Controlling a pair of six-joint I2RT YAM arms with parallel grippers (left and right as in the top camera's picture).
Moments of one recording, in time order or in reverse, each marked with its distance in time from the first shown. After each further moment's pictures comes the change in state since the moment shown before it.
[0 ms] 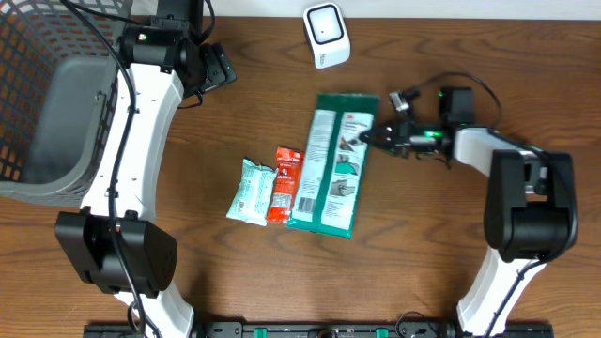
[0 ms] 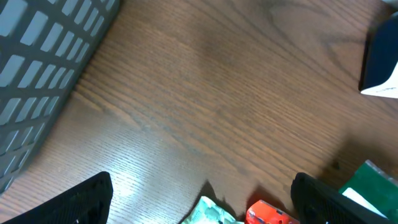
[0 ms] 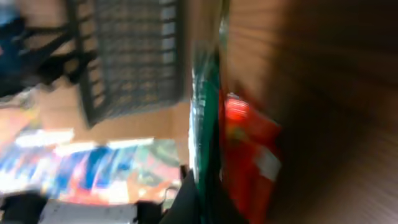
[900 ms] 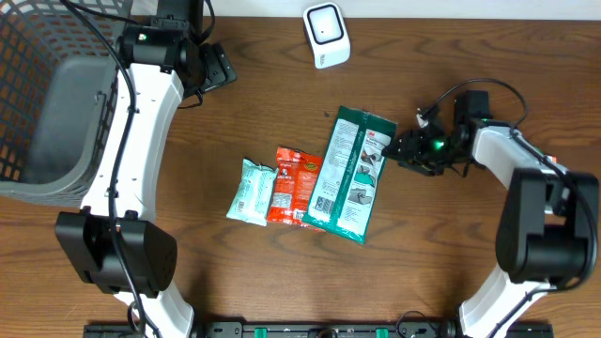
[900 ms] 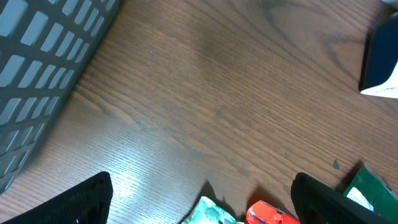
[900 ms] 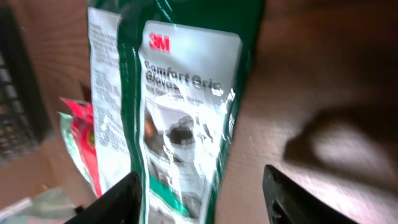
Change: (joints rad) left arm 0.000 0.000 0.000 0.000 0.000 0.000; right arm -0.028 -0.146 0.009 -0.360 0.603 -0.130
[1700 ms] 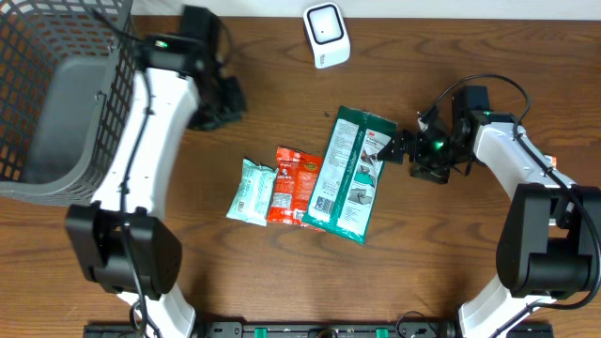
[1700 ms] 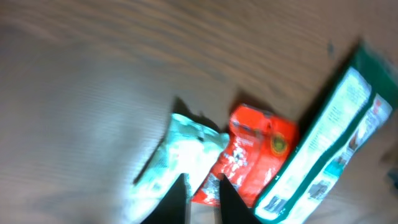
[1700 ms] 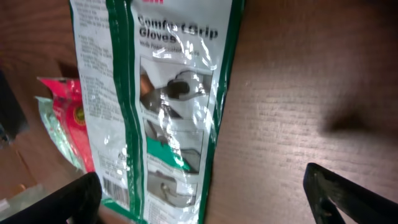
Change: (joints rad) left arm -0.076 0.000 -0.114 -0.117 0.253 0.100; right arm 0.036 -0.063 0.042 -0.191 0.098 -0.005
